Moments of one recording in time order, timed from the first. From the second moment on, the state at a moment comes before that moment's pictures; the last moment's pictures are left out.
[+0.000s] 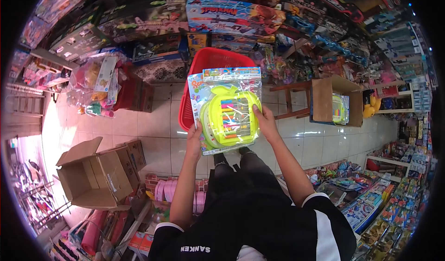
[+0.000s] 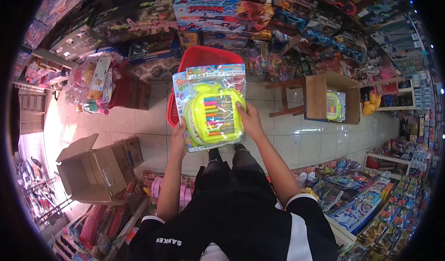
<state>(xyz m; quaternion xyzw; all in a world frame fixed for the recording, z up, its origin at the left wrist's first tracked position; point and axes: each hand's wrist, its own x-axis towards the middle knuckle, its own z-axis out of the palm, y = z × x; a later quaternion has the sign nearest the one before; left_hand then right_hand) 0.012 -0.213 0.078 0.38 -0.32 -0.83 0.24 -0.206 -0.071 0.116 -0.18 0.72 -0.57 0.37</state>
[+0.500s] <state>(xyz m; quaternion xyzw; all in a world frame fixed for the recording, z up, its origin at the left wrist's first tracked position) -0.130 -0.074 0.109 0.30 -0.46 -0.83 0.08 -0.277 0.129 0.121 -0.24 0.87 -0.42 0.10</state>
